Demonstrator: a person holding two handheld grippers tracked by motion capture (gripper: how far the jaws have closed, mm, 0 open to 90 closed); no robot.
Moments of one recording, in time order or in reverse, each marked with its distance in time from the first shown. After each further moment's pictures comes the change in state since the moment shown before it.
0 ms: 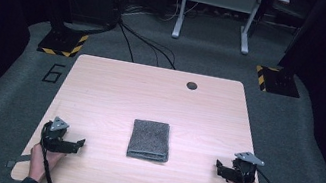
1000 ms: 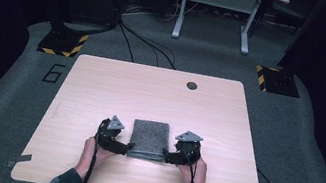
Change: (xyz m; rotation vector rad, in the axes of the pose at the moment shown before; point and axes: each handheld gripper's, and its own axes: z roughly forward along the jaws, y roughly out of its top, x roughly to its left) left arm -0.120 0.078 0.052 -0.012 -0.256 0.189; right arm 0.155 0.065 0.042 -0.005 0.281 -0.241
